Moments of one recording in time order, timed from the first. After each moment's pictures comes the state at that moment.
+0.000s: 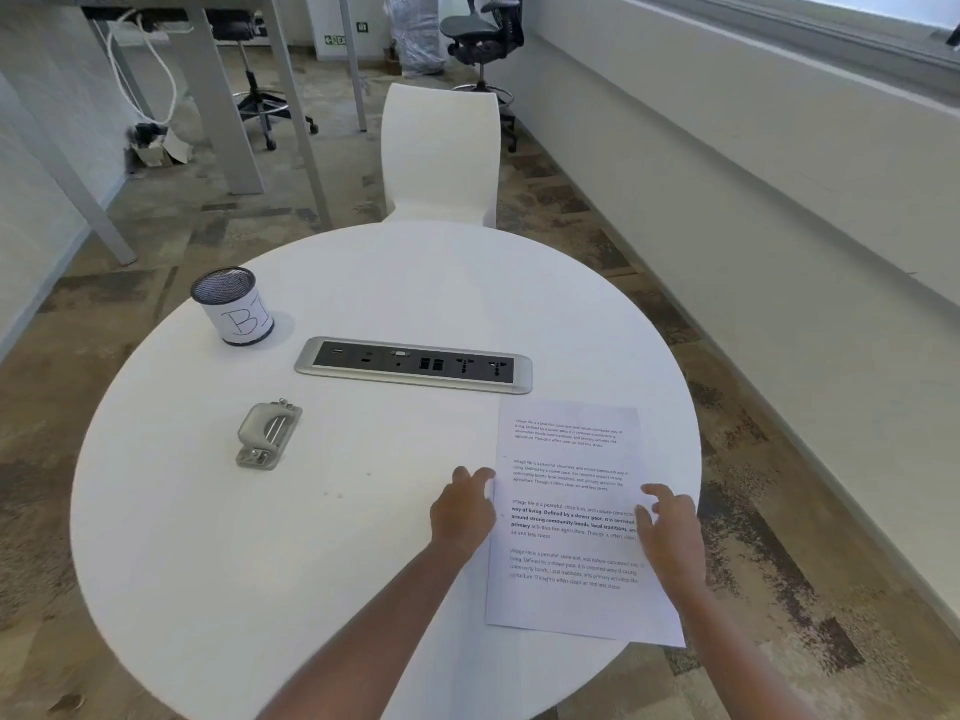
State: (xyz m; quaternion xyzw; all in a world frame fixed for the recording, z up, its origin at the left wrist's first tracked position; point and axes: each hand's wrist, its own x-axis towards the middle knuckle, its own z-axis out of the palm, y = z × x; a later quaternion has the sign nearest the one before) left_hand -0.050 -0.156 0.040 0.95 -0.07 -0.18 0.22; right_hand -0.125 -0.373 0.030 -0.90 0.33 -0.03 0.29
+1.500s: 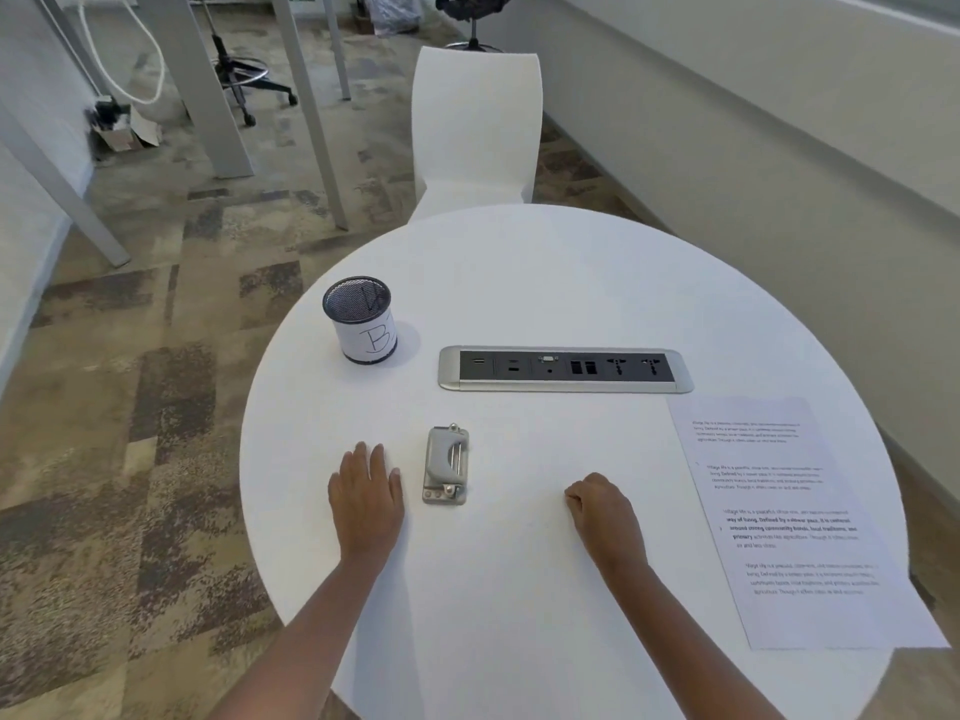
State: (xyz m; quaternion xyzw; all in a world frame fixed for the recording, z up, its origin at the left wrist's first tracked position) left_hand 0.077 0.168 0.012 0.99 -0.04 0.00 0.14; right_hand -0.006 -0.069 0.025 -0.96 0.20 0.04 0.19
